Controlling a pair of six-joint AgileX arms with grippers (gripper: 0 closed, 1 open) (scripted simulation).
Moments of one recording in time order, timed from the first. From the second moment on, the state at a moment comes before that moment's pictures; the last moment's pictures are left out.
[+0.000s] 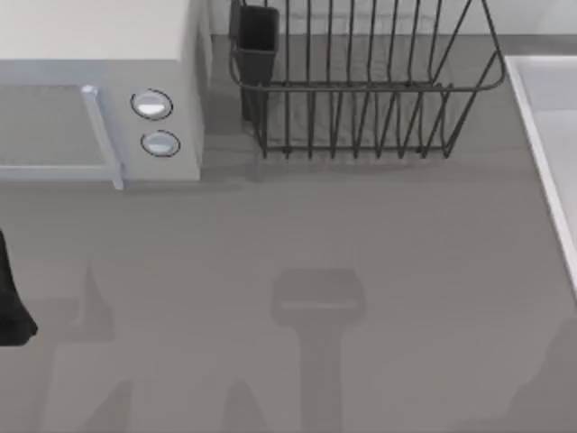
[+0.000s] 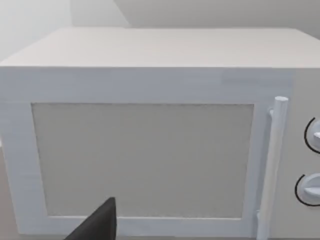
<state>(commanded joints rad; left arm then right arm) 0.00 0.00 0.00 0.00 0.00 0.00 -0.58 1.55 1.17 -1.15 0.00 -0.57</state>
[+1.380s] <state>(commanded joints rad) 0.00 0.00 0.00 0.00 0.00 0.00 -0.59 1.73 0.94 -0.78 0.00 -0.58</state>
